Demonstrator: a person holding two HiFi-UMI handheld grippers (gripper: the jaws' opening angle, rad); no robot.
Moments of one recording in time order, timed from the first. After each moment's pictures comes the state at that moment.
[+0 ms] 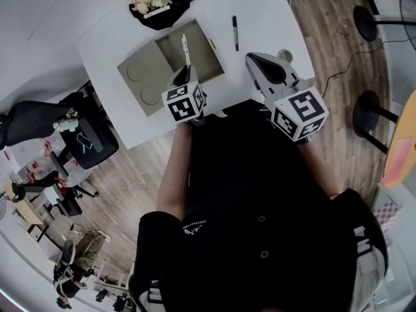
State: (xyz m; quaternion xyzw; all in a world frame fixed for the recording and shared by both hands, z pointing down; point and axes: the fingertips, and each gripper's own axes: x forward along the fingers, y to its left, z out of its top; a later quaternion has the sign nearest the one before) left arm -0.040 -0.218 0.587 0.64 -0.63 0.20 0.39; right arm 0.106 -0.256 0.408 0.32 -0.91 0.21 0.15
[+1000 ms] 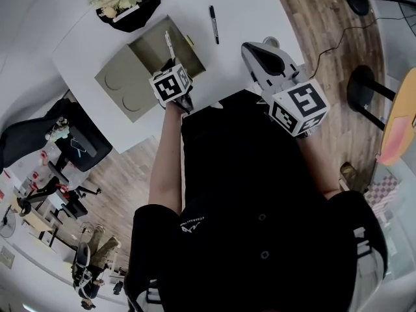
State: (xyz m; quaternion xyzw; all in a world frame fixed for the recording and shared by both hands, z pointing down) left arm -0.028 -0.248 0.680 0.58 -0.60 0.27 0.47; right arm 0.148 -0.298 0.437 0.35 -0.89 0.25 0.17
